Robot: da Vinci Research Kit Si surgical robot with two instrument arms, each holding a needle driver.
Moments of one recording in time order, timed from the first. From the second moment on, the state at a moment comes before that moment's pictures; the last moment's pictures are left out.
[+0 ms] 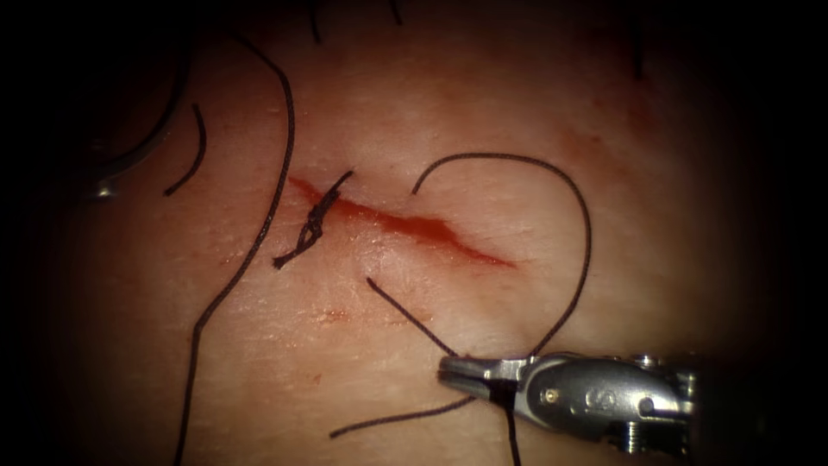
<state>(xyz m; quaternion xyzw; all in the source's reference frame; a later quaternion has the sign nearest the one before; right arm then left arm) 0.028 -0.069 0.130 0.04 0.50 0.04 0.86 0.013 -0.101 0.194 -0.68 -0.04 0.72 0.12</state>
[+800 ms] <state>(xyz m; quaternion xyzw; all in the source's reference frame) 0.021 -0.073 0.126 0.05 0.49 0.04 0.87 0.013 -0.101 0.194 -0.68 -0.04 0.72 0.12</state>
